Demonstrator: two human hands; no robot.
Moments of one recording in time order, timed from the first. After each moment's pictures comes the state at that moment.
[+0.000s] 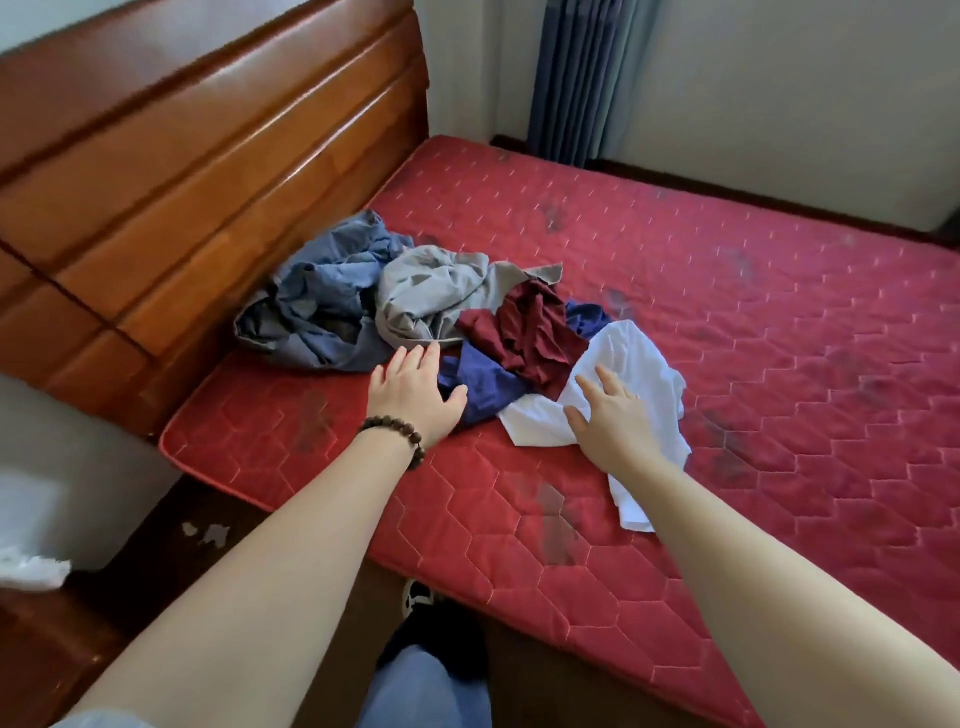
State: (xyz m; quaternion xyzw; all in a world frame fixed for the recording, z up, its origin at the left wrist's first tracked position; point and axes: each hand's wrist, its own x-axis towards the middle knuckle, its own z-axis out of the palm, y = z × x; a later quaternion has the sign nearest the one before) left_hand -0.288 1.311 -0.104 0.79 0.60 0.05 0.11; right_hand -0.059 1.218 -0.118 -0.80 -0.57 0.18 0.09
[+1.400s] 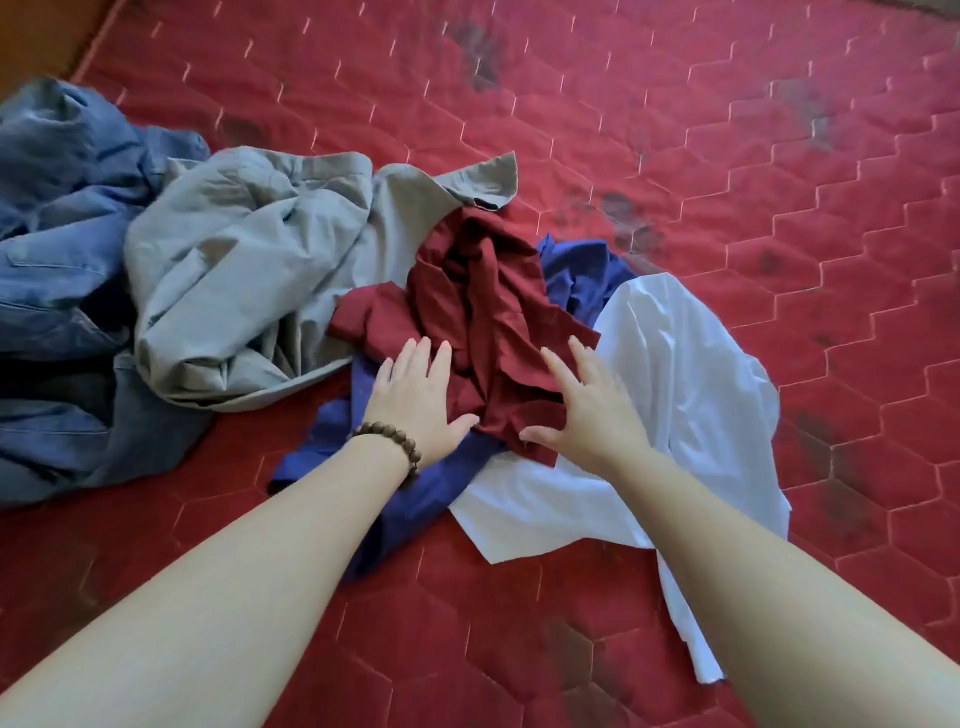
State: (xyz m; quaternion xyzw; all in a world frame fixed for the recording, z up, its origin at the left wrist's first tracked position) left_hand -0.105 1.602 -0.431 0.88 0.42 -0.14 0.16; right_hand 0.080 1.489 -0.426 -0.81 -0.52 0.26 0.00
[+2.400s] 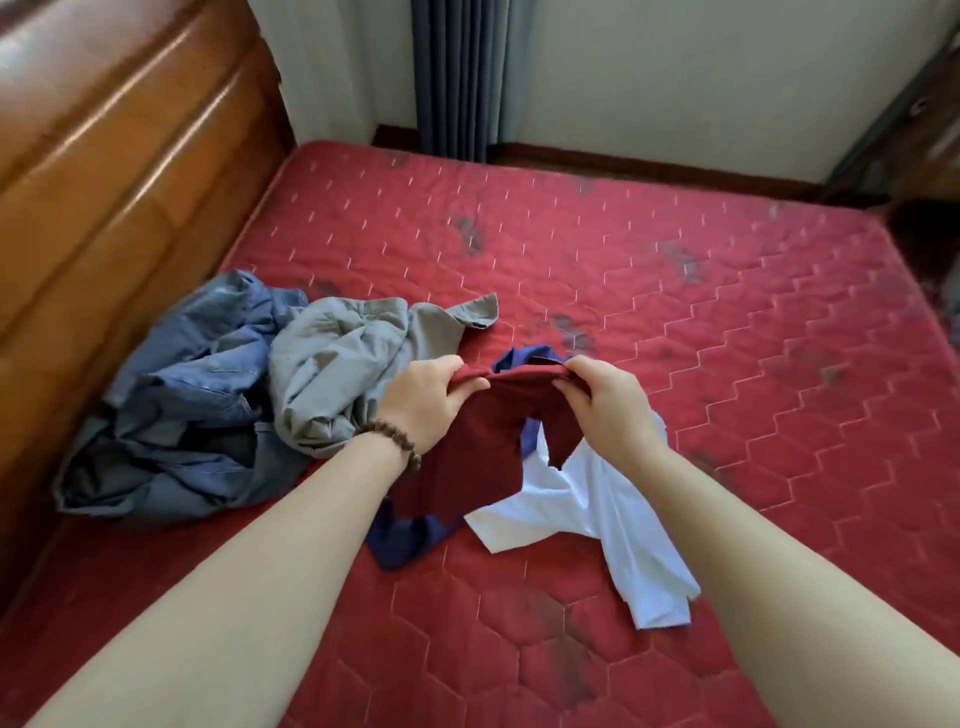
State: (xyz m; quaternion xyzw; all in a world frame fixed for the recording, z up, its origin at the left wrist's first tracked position) left_hand -0.153 1.545 -0.125 0.86 0.37 0.17 0.30; right_hand 0.032 1.425 -0.127 -0.80 -0.51 0.11 0.28
